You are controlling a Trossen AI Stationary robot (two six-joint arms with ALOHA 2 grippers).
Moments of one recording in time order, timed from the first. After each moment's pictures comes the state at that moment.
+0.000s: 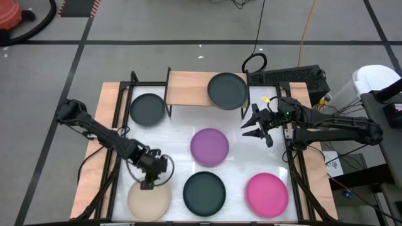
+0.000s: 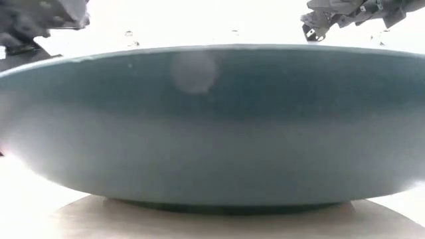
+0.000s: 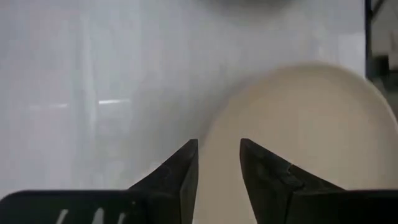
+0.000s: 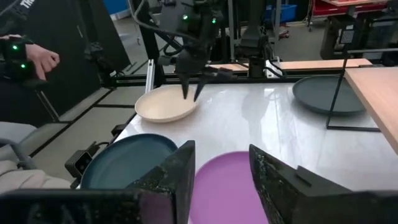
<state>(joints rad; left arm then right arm) -0.51 1.36 0.81 -0.59 0.13 -0.50 -0.22 0.73 0.56 -0.08 -0.49 0.04</state>
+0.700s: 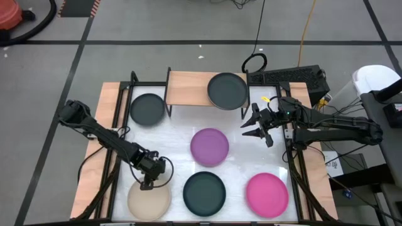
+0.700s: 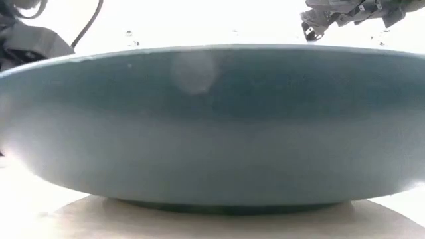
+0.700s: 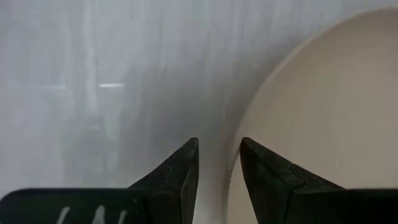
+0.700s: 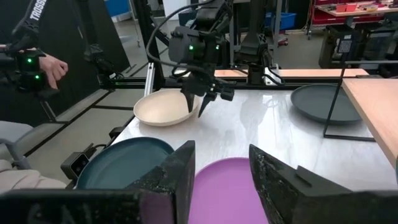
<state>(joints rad) -0.54 1.42 0.65 -0.42 0.13 -0.56 -0.22 0.73 0.56 -0.05 -0.49 0.01</state>
